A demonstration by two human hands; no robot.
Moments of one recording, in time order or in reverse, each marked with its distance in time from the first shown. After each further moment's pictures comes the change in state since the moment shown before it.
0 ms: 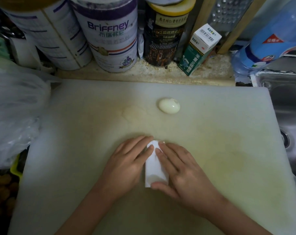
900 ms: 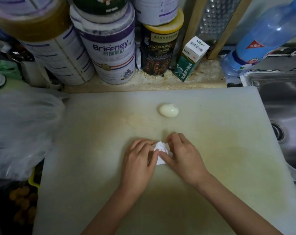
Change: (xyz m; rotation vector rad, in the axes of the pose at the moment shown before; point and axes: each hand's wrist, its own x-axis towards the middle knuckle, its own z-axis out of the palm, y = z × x) left_hand 0.011 0.010 0.013 -0.275 0.144 -0.359; right_hand 0.040 0.000 -0.001 0.315 0.104 0.471
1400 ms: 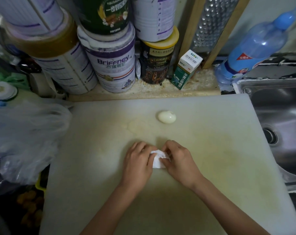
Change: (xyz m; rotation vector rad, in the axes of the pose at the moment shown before) left_hand 0.010 0.001 -0.009 0.080 -0.080 0.045; right_hand -0.001 -0.010 -0.002 0.228 -0.039 -0.012
